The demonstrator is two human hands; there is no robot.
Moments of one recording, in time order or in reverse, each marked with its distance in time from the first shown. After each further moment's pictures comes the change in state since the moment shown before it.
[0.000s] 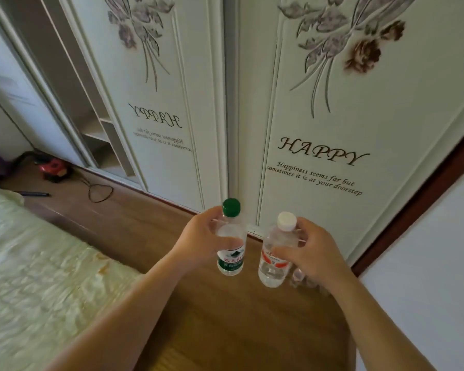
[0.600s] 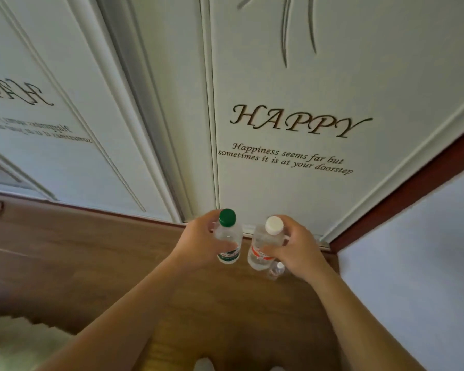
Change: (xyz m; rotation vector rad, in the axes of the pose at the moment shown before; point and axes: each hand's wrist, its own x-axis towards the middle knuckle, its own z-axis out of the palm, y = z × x) left_hand 0.344 -0.133 0.126 0.062 -0.292 -0.055; right_hand 0.275 0.200 0.008 -0.013 0.133 0.323
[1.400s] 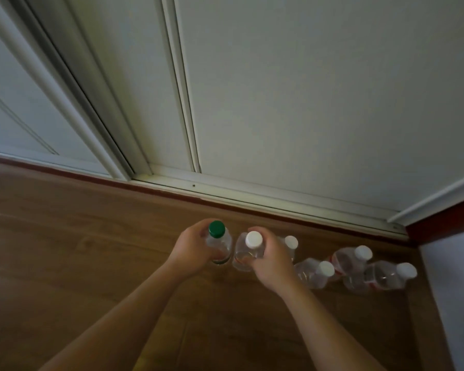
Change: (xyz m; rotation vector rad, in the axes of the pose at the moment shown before) left_hand 0.288 -0.464 0.245 0.033 -0.011 -0.131; right_hand 0.289 0.472 0.268 -0.073 -0.055 0.140
